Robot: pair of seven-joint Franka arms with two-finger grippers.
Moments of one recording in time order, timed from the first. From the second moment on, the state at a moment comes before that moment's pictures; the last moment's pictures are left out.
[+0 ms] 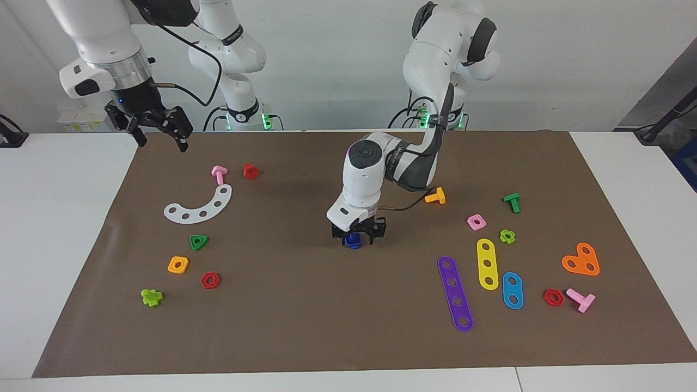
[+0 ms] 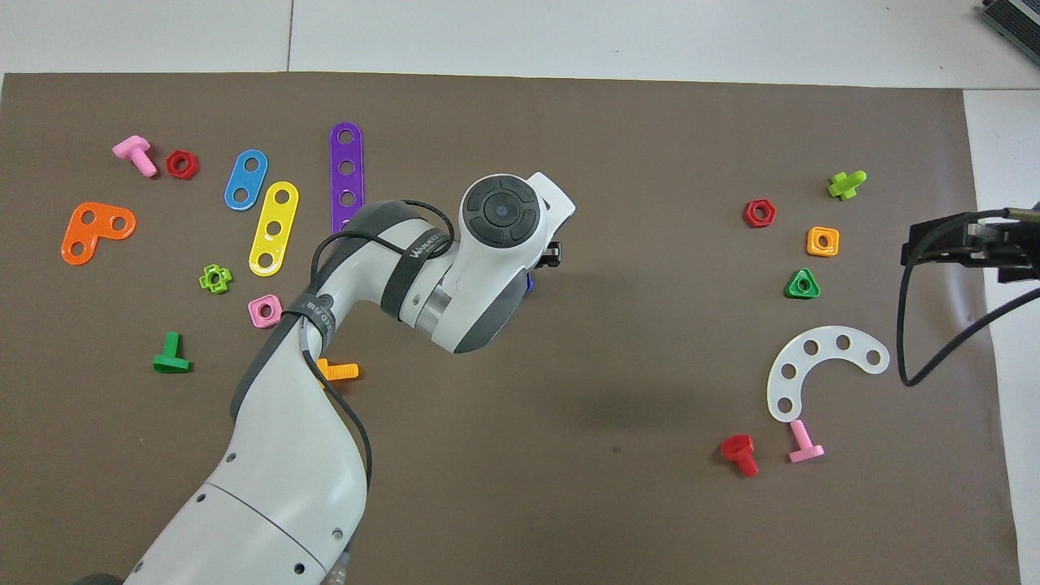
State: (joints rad) left arm -0.64 0.62 -0.01 -1.48 0.03 2.18 -0.60; right arm -0.02 -0.05 0.02 -1.61 -0.02 1.61 0.19
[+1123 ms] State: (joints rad) left arm -0.67 0.62 -0.01 -1.51 0.03 2.18 -0.62; right arm -0.02 -0.05 0.02 -1.61 -0.02 1.61 0.19
